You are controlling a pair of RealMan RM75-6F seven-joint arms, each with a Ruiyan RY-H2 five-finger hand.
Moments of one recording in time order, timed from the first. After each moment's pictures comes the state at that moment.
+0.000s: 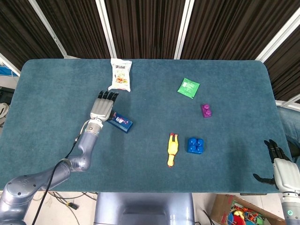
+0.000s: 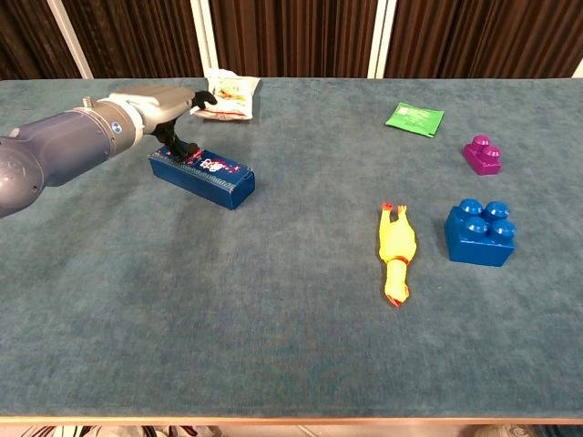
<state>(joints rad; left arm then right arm) -0.98 -1.84 -0.30 -0.85 0.88 0.77 0.46 0.06 -1.06 0.08 -1.76 -1.29 1.35 -0.03</state>
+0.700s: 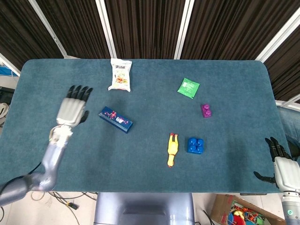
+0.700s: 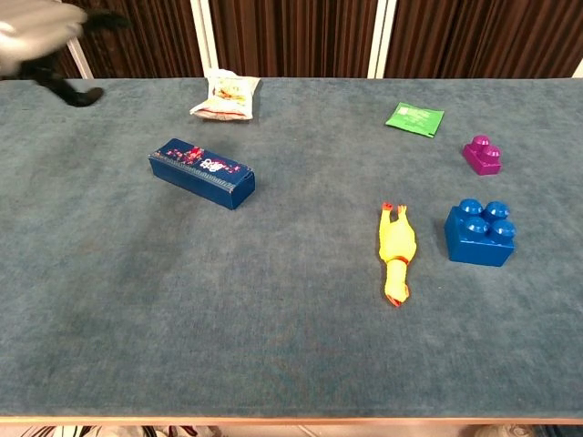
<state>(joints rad) -0.71 -1.38 -0.19 -1.52 1.03 1.14 0.52 0.06 -1.08 0.09 -1.74 -1.32 1.40 -0.04</state>
